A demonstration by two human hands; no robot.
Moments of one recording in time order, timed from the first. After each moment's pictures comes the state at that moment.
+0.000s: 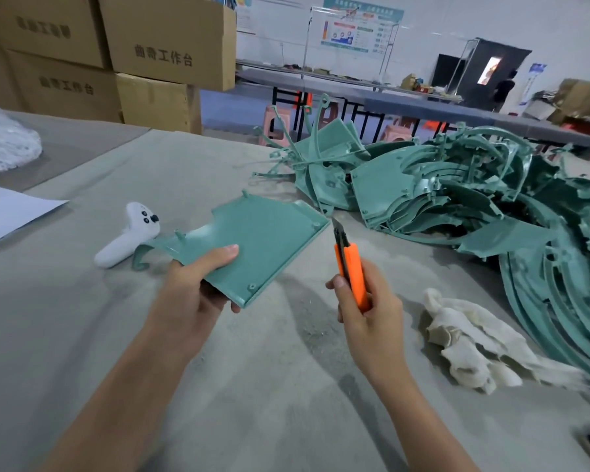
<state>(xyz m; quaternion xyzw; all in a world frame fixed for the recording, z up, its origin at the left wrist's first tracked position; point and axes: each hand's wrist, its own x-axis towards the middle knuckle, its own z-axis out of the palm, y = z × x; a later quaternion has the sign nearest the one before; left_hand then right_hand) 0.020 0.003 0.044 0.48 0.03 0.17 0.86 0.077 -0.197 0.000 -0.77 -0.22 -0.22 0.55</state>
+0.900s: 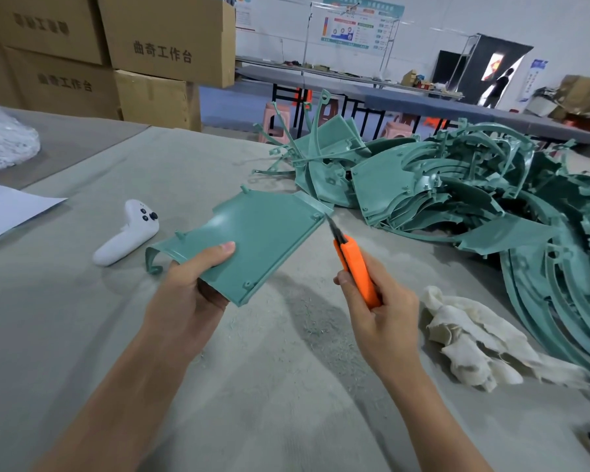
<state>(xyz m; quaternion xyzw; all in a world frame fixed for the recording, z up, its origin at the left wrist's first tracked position) 0.017 -0.001 0.046 0.43 0.00 0.15 0.89 0.074 -0.206 0.013 -0.78 -0.27 -0.30 0.49</state>
